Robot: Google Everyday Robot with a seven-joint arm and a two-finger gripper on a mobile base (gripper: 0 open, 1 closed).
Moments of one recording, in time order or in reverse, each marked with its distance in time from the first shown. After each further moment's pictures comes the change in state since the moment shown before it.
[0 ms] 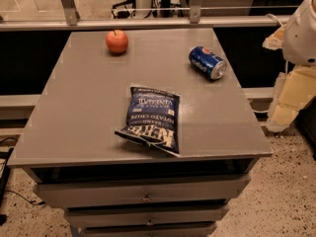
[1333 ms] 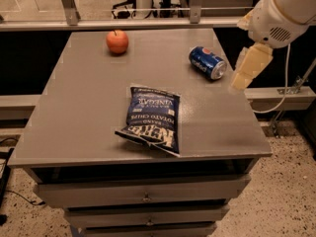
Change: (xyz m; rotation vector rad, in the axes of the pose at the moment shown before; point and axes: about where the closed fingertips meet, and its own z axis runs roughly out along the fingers) arm -0.045 -0.089 0.044 0.082 -0.163 0.020
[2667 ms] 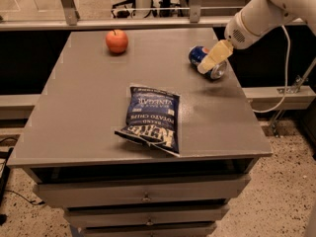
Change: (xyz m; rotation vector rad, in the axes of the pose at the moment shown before) arm 0.005 -0.112 0.119 0.054 -0.115 0.428
